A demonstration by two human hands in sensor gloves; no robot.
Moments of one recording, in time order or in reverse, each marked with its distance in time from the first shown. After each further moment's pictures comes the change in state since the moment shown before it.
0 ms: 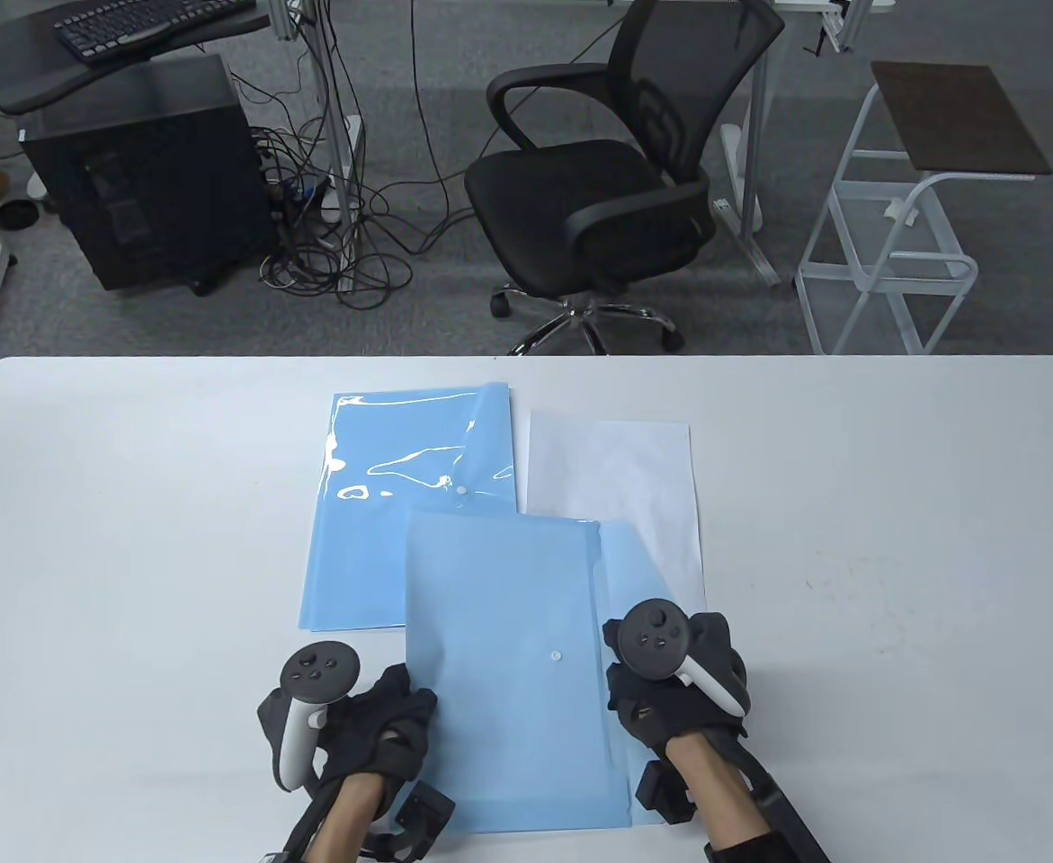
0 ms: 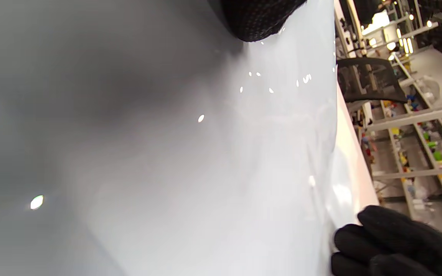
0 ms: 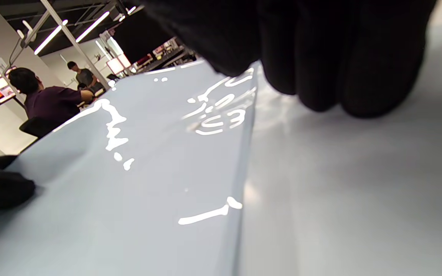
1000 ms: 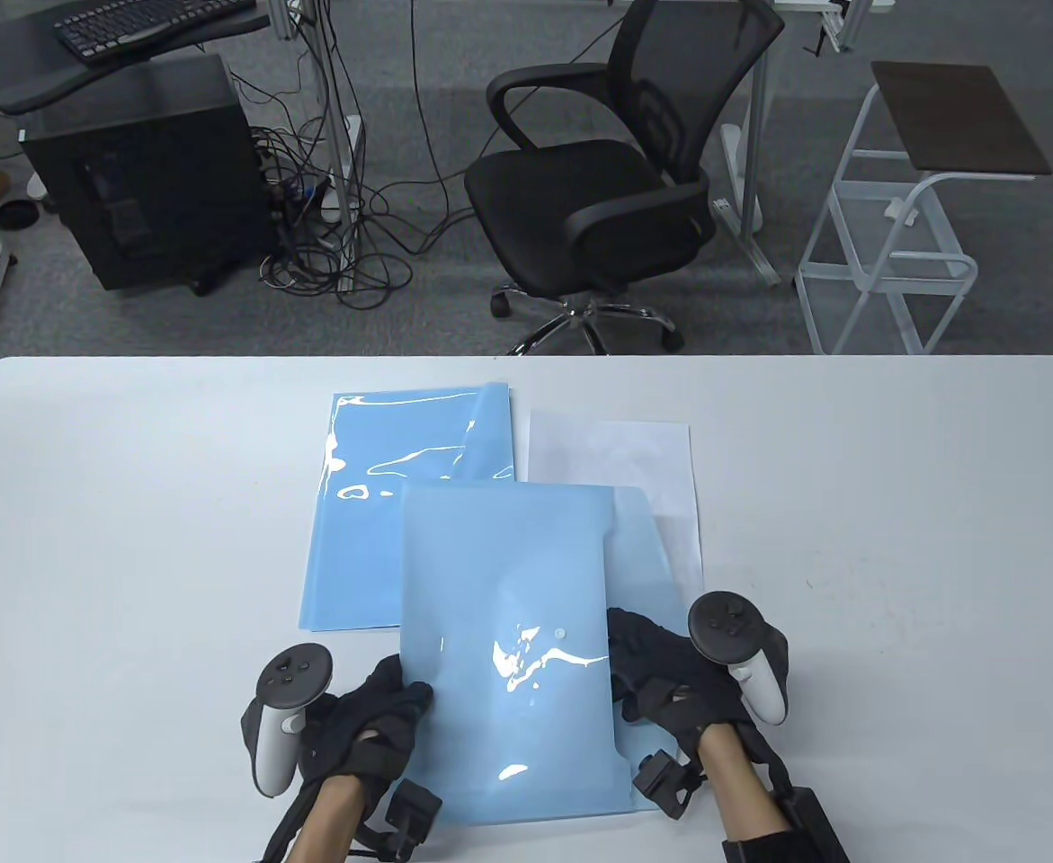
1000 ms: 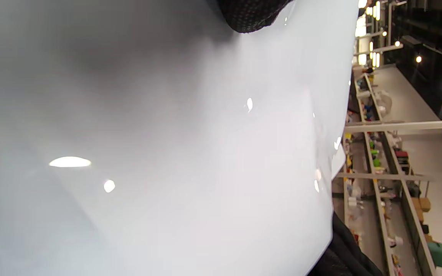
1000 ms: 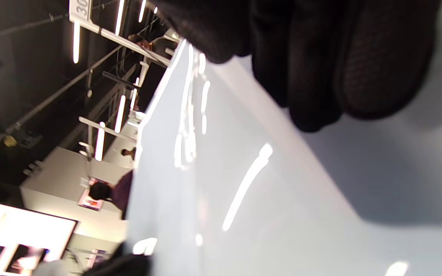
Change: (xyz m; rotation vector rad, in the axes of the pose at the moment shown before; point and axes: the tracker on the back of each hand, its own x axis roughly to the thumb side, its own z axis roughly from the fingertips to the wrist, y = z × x) left_hand 0.002 0.009 0.009 -0.087 -0.093 0.156; right_hand -0.034 0.000 0.000 0.074 -0.050 -0.702
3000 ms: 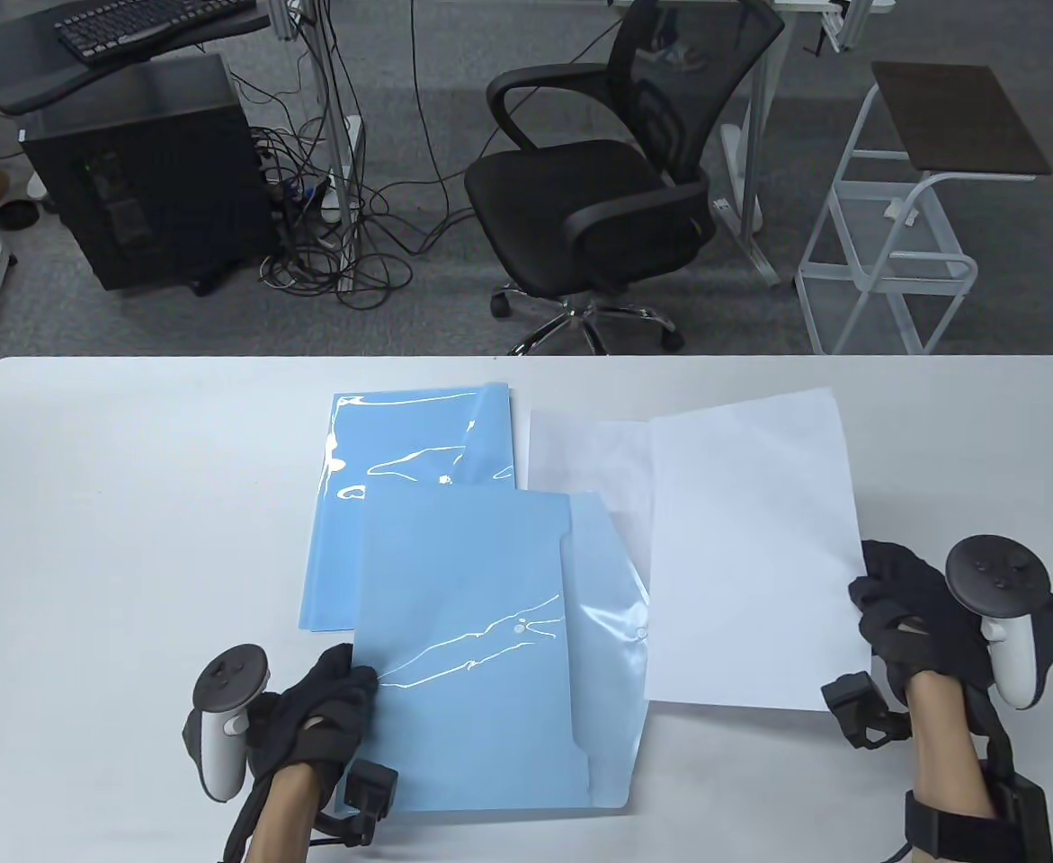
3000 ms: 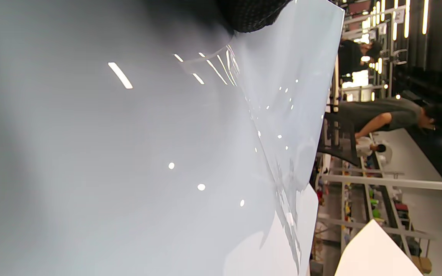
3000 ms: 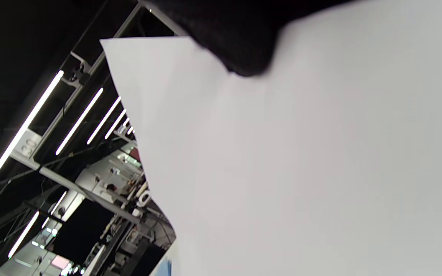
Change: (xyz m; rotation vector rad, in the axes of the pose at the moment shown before) left_hand -0.005 0.044 0.010 0.138 0.026 0.110; right_hand 0.040 -0.203 0.092 -0.640 0.234 0.153
